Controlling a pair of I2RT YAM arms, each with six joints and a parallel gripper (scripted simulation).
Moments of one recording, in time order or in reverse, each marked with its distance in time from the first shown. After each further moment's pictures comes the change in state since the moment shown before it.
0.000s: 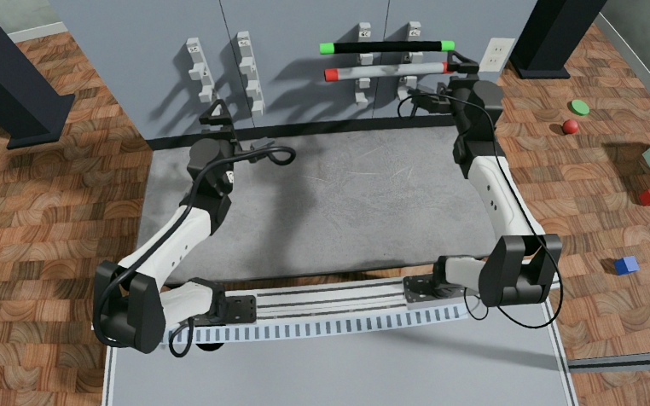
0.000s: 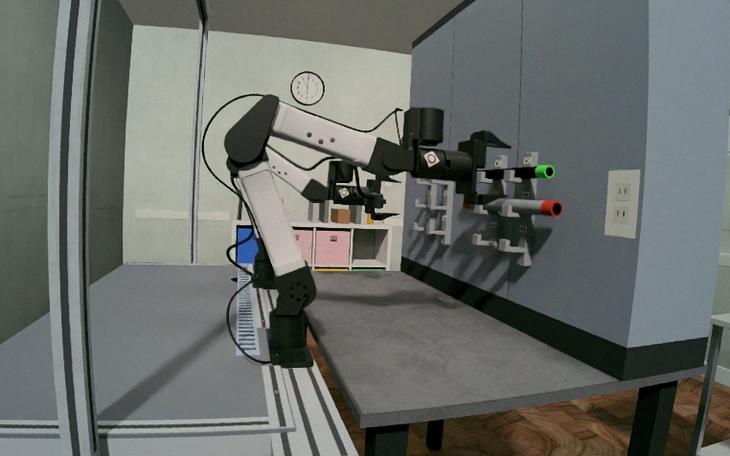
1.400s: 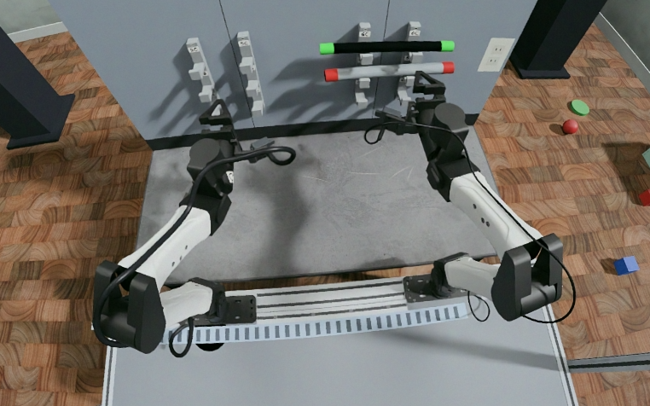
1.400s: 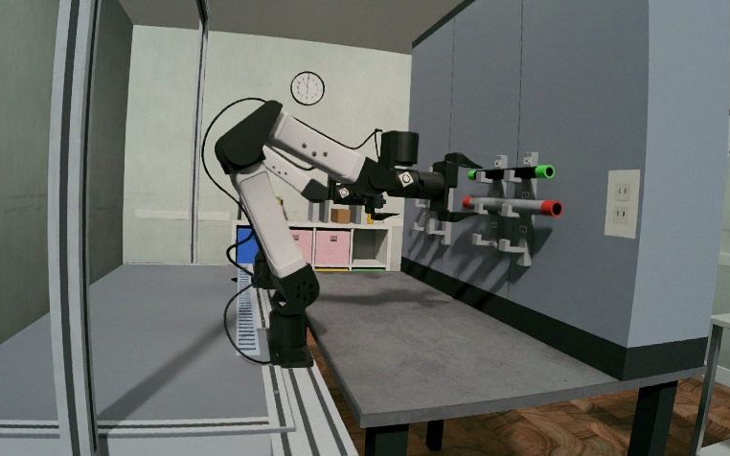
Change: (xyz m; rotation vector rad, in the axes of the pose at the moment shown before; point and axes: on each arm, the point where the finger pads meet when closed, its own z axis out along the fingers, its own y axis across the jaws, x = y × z) left arm 0.000 0.000 0.000 0.000 0.000 0.000; right arm -0.071 0.039 -0.020 -0.017 -0.018 -0.006
